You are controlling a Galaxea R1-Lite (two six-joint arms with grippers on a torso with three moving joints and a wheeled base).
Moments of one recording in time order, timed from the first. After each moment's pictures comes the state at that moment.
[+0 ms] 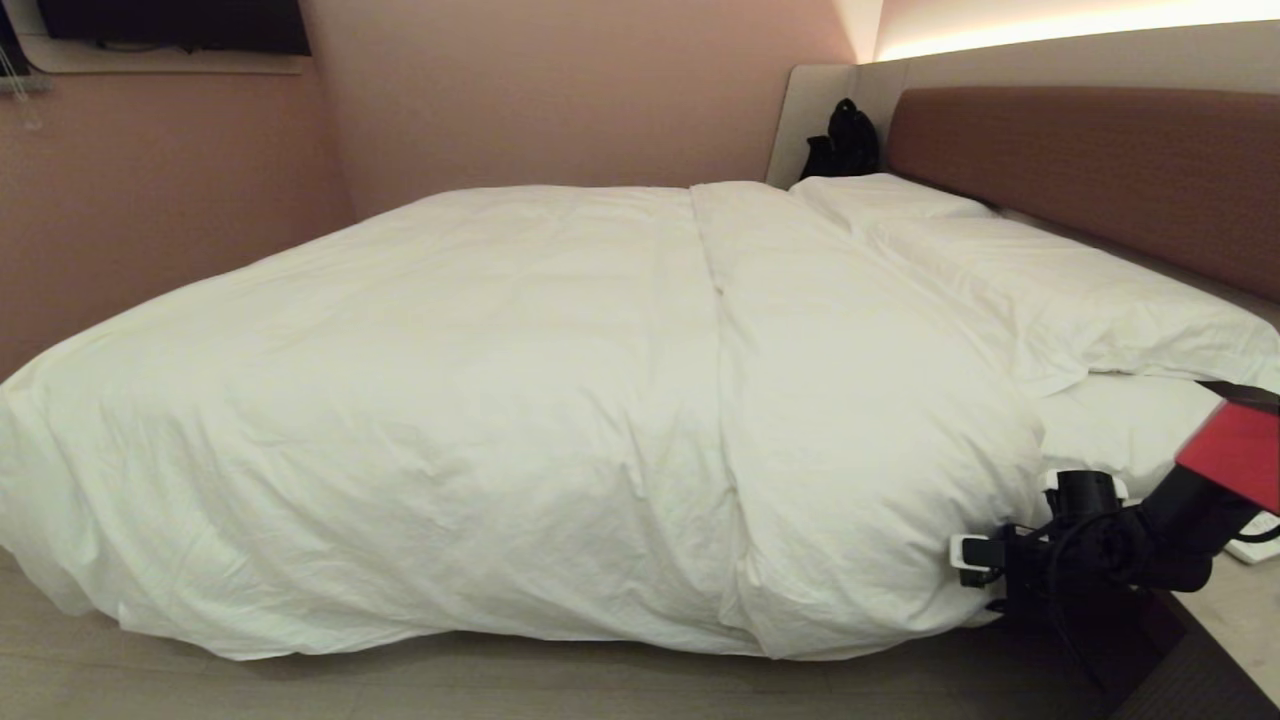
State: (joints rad) left arm 0.00 0.00 0.00 -0.01 0.00 -0.02; right arm -0.27 2.45 -1.06 -0.44 0.16 -1.52
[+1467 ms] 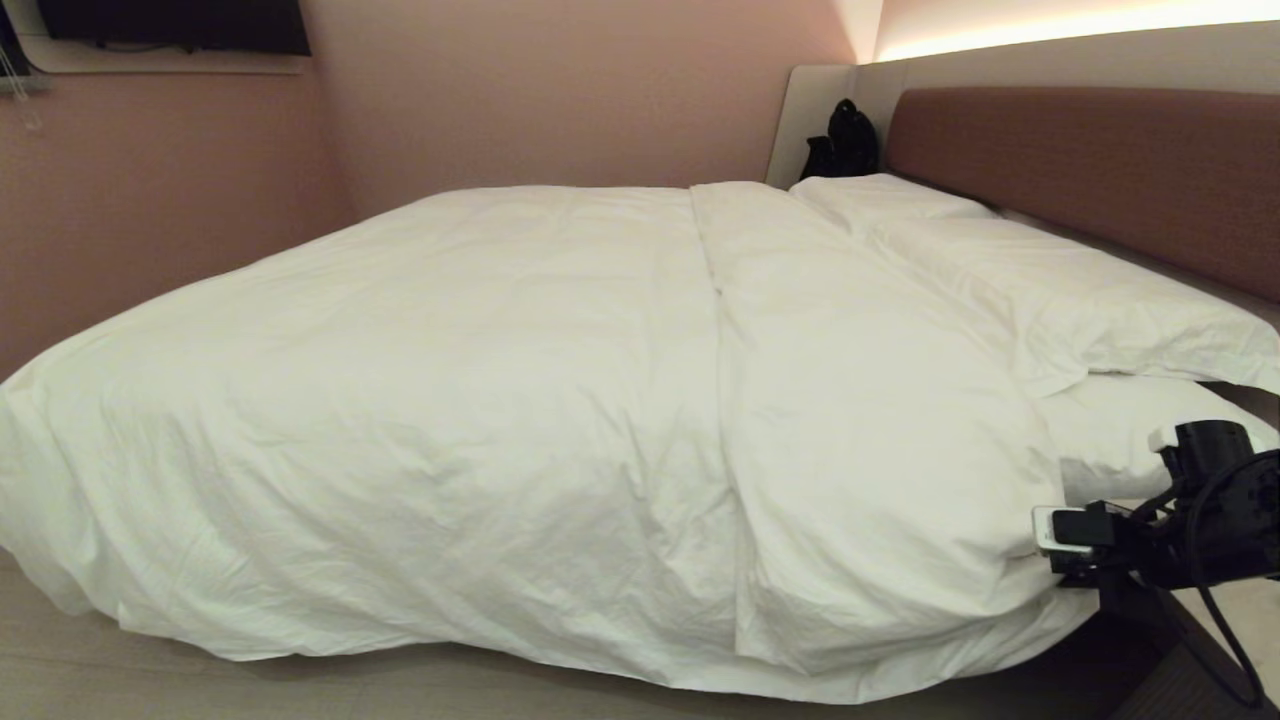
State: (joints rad) left arm 0.00 0.00 0.00 -0.01 0.00 -0.02; right arm -0.33 1.95 -0.86 -0.05 0.28 -1.54
